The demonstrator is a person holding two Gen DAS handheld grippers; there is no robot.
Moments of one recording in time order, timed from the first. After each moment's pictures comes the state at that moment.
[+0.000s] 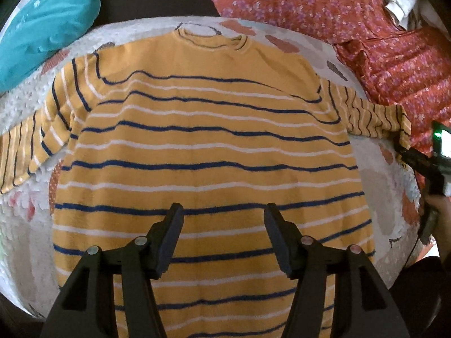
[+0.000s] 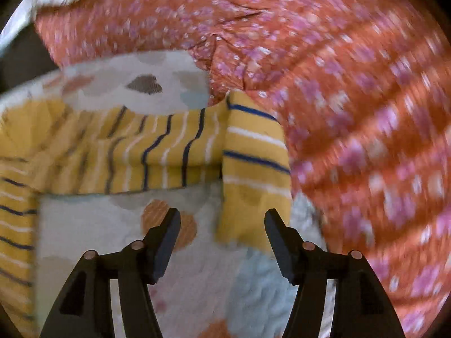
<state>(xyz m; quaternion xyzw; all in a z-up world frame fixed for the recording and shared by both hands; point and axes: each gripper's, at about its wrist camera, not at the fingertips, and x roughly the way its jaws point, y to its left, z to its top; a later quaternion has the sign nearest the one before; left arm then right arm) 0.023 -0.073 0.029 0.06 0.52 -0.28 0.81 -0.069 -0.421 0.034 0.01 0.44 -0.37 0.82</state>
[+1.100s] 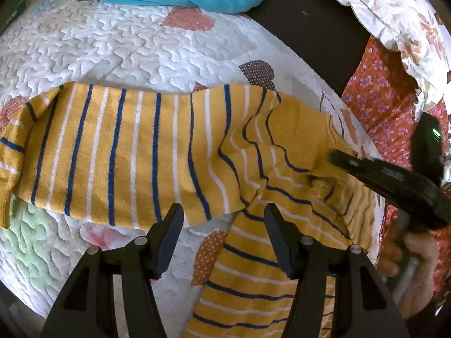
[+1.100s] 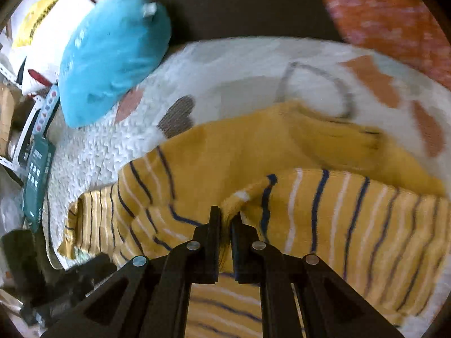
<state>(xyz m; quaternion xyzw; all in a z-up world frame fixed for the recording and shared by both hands) 0.184 0.117 0.038 -0.19 0.58 -0.14 0.78 0.247 -0.090 0.048 0.15 0.56 0.06 0.82</state>
